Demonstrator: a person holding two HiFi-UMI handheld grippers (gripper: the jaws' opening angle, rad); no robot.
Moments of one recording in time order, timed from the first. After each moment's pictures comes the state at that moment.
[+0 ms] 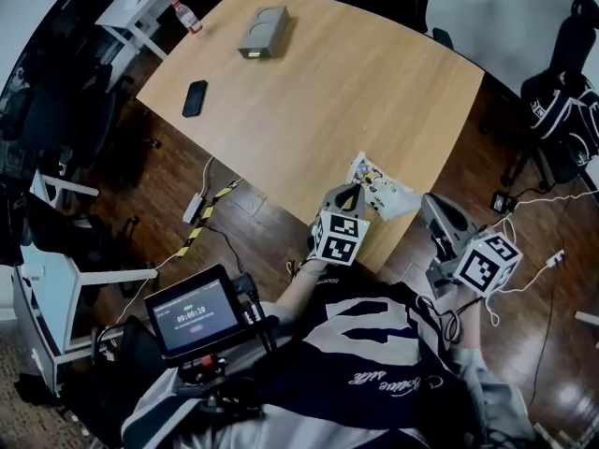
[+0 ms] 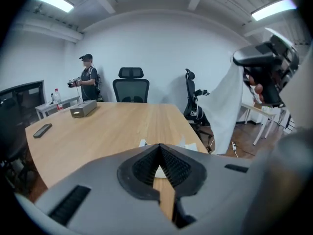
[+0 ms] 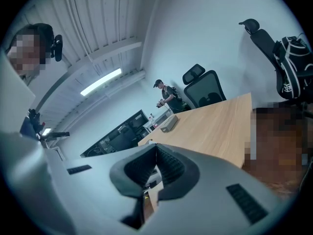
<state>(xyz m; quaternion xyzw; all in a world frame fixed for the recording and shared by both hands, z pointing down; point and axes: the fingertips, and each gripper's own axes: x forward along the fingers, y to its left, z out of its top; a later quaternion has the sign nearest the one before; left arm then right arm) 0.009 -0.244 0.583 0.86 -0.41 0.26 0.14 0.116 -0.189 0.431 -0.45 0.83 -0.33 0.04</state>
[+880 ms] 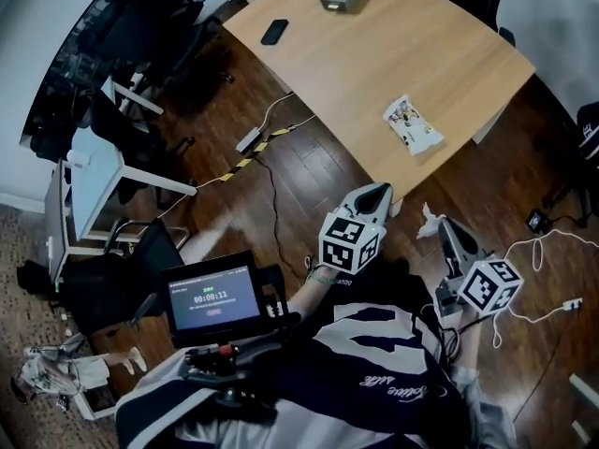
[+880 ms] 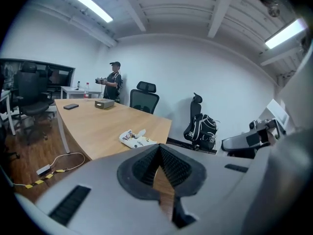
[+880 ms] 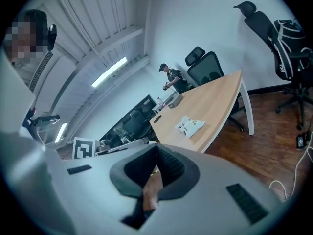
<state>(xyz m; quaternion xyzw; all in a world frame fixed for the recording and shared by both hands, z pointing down) 0.030 -0.037 0.507 0.83 -0.50 0.12 0.21 0.155 0.008 0.493 -0.37 0.84 -0.39 -0.01</state>
